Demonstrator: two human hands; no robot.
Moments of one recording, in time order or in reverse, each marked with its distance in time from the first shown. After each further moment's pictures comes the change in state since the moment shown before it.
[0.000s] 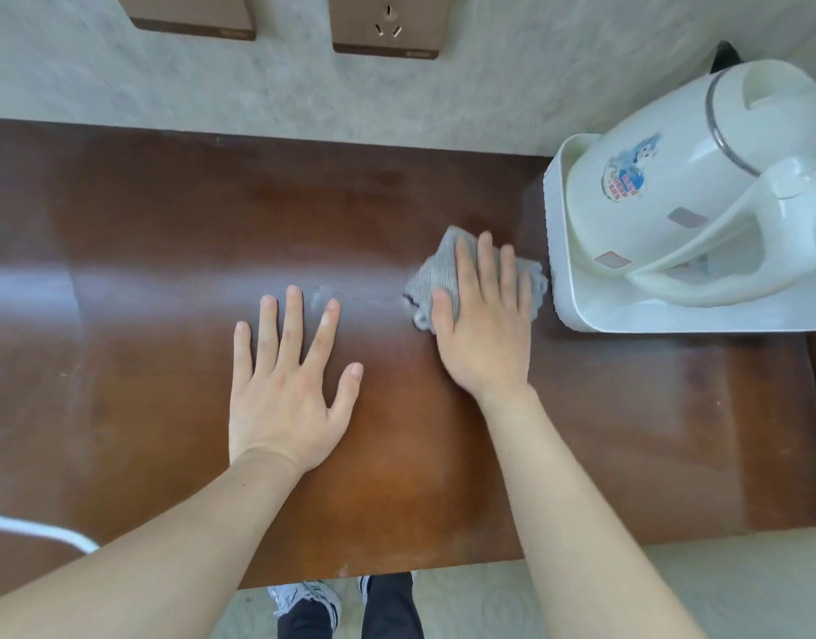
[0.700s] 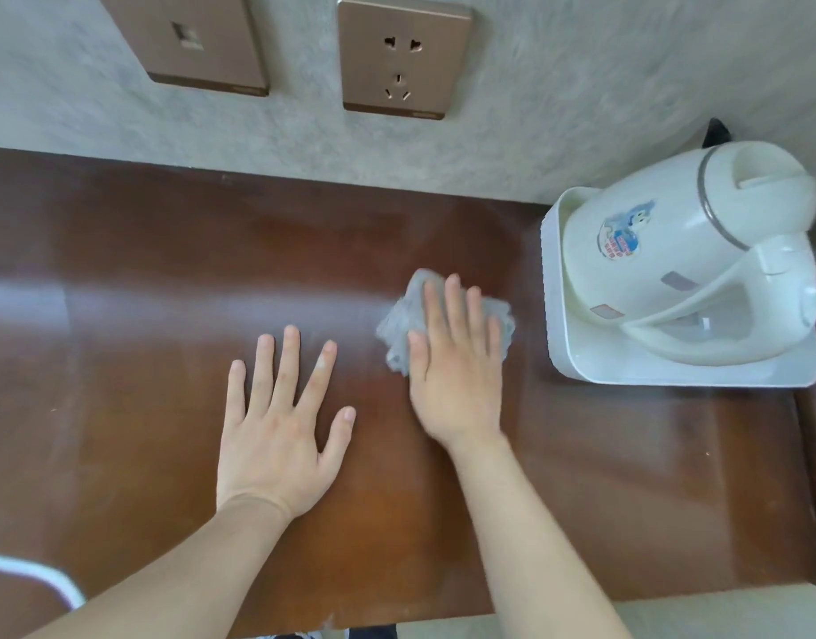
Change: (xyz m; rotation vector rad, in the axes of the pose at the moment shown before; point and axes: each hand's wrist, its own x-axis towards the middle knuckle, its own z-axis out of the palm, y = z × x) left_hand 0.000 -0.004 -0.001 0.012 -0.029 0.022; right_hand 0.001 -0.025 0.005 -0.042 -0.008 -0.079
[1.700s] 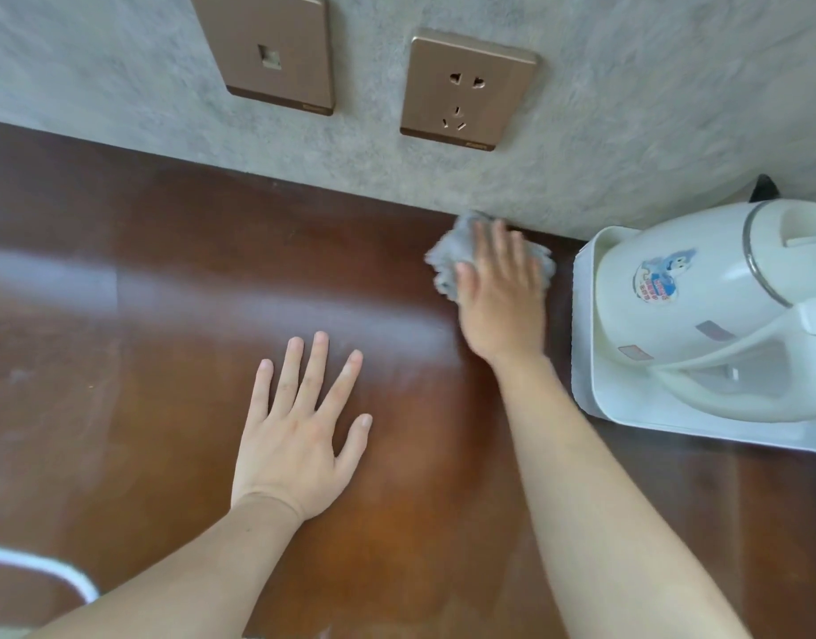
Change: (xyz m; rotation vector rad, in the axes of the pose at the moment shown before) left_hand 0.000 0.002 0.002 -0.011 0.019 -0.022; right_hand 0.106 0.021 -0.019 -0.024 0.031 -0.048
